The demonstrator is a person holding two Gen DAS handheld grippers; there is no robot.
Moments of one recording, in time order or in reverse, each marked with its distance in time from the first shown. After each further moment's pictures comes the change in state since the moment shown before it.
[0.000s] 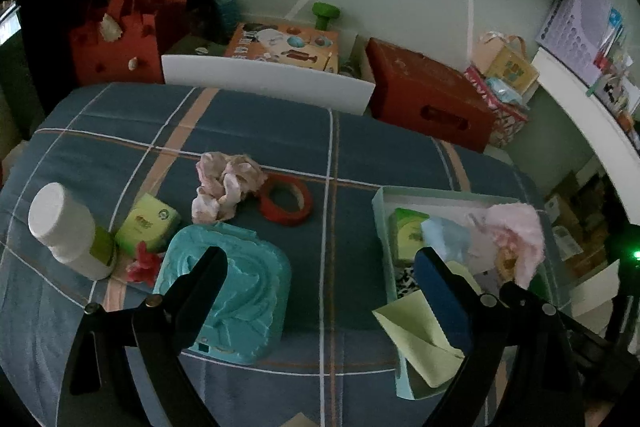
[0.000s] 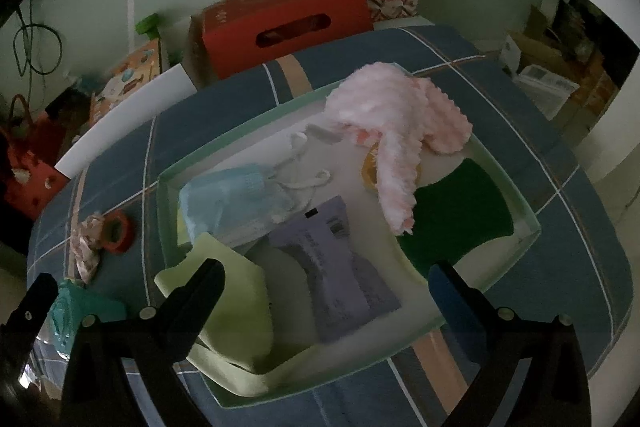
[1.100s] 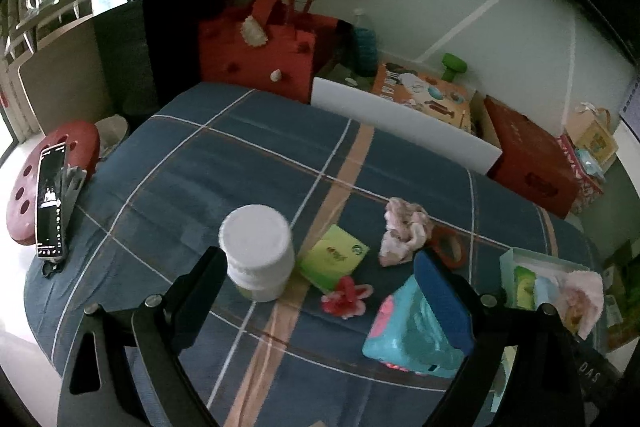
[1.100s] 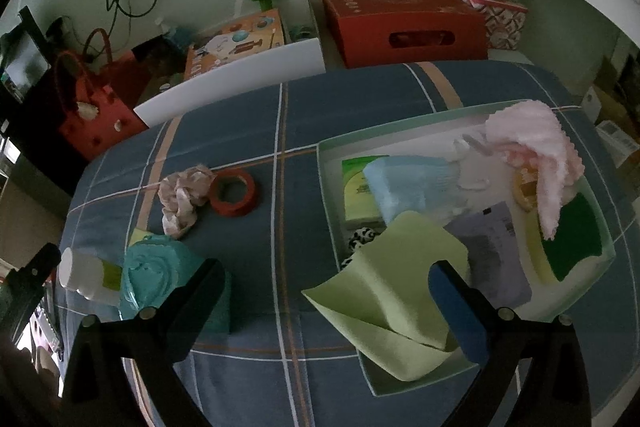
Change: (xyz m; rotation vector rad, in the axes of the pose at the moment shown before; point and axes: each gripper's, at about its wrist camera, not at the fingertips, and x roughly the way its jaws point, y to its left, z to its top) left arm -0.055 0.133 0.011 -0.194 -0.098 0.281; right arm -0.015 0.120 -0.030 -0.208 -0.008 0.171
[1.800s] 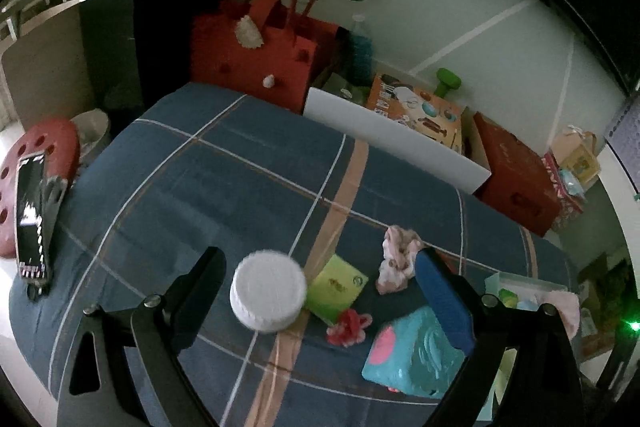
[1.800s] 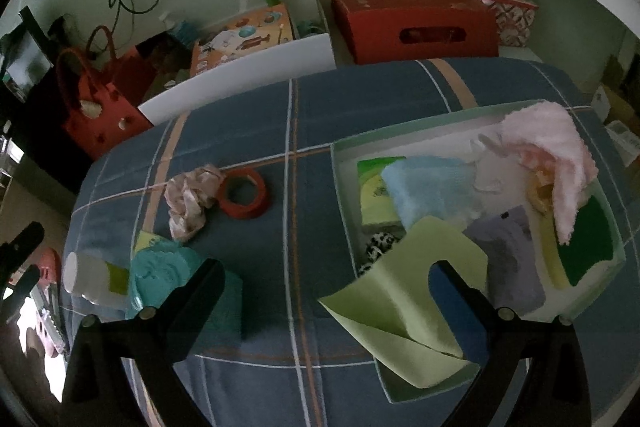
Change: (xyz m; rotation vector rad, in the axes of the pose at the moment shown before) left arm 0.015 0.028 0.042 -0.027 0.031 -0.119; right arm 0.007 0.009 0.010 0.000 0.016 0.039
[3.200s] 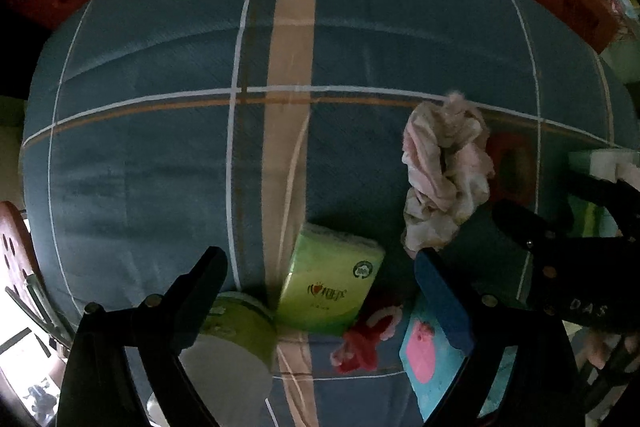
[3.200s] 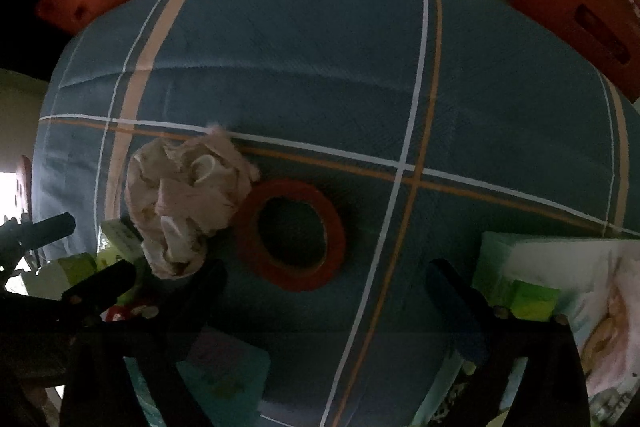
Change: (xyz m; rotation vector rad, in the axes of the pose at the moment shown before) left arm 0.185 -0.070 0.004 0.362 0.797 0.135; right arm 0.166 0.075 0.073 -0.313 0.549 -0.002
